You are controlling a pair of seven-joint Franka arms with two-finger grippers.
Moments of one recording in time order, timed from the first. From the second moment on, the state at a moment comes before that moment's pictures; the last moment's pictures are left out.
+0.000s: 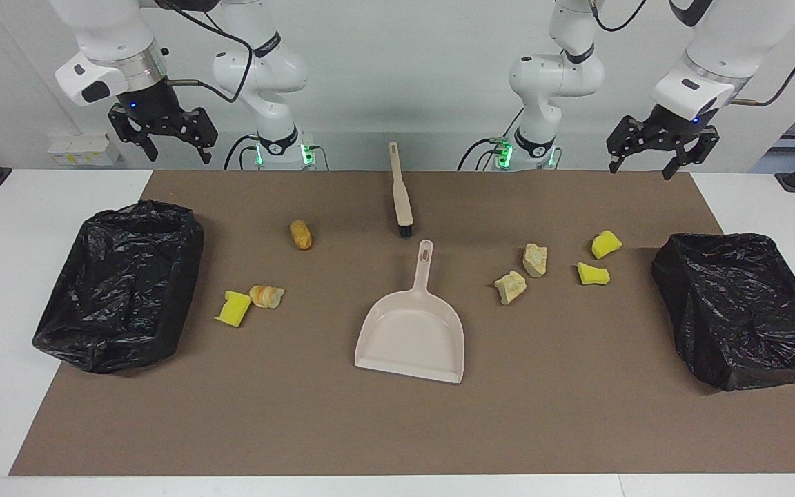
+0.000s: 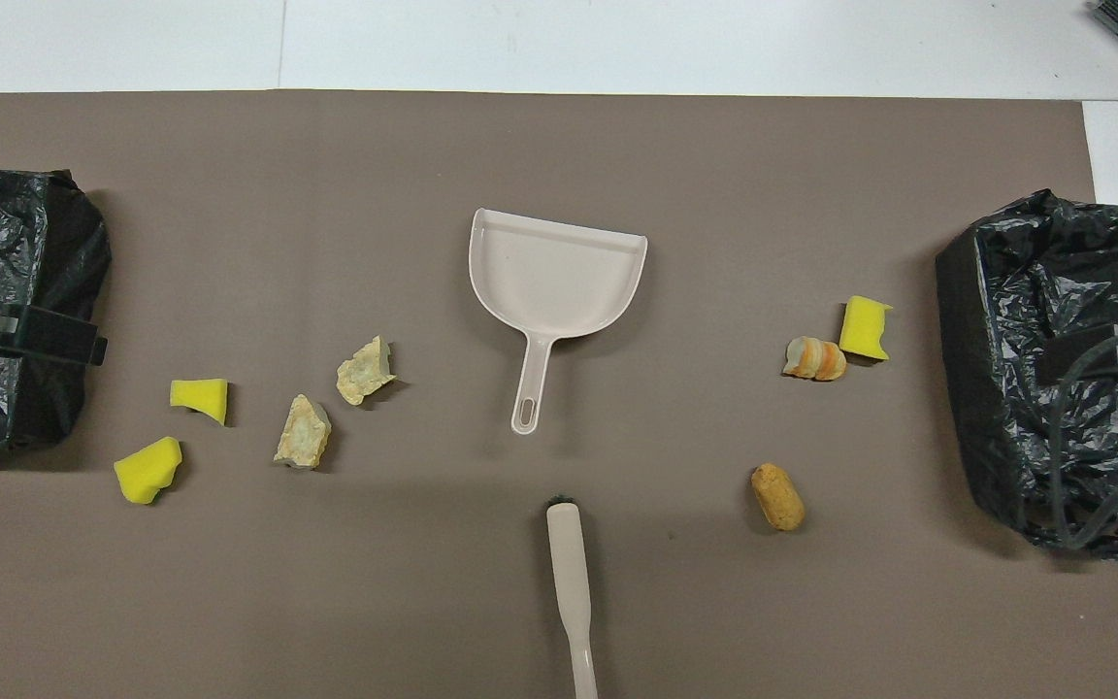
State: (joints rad) left arm -0.08 -0.04 -0.02 -1.54 -0.03 1.48 0.09; right arm -0.02 -0.09 0.01 -1.59 -0.03 1.46 0.05
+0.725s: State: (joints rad) left arm -0.09 -0.06 -0.05 -1.59 -0.04 1.48 0.10; right arm 0.02 -0.09 0.02 -1.60 0.01 1.46 0.05
